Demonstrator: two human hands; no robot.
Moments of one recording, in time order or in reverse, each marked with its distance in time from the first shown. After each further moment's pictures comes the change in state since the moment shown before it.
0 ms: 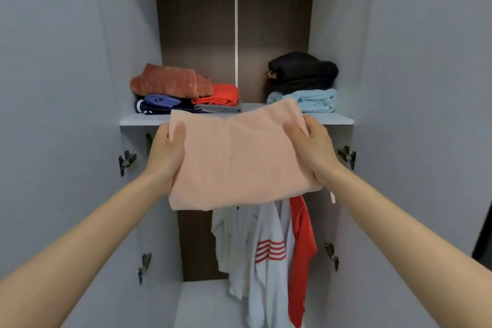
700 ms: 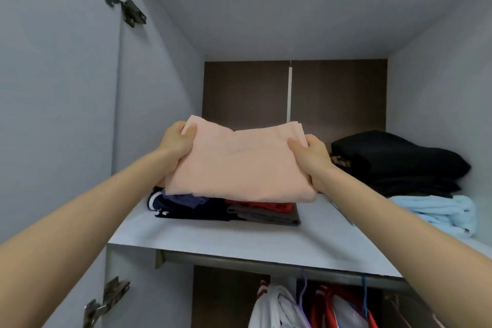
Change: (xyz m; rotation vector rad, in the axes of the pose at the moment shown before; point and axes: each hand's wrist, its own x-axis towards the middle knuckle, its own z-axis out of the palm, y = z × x) left_hand 0.364 0.027 0.010 0.341 0.189 0.192; right_hand 0.337 -0.002 0.181 0.143 -0.118 -0.014
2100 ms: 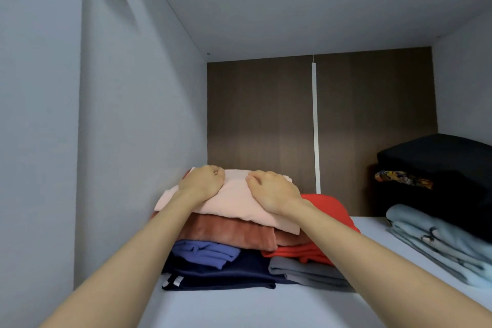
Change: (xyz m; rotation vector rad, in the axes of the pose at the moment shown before) left_hand 0.143 -0.115 0.062 0.662 -0.326 0.130; right_hand 0.108 0.046 0.182 -0.768 -0.278 -0.211
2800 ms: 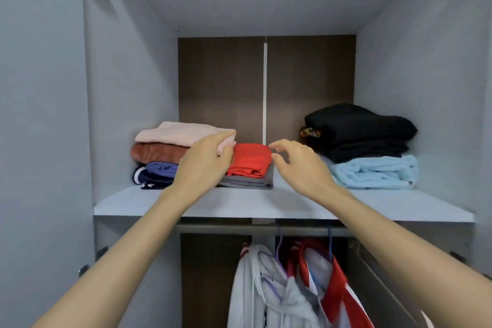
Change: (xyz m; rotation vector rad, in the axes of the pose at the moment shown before) left_hand -0.258 0.149 -0.026 -0.267 0.288 0.312; right_hand -0.252 0.075 -0.128 -0.004 0.270 -0.068
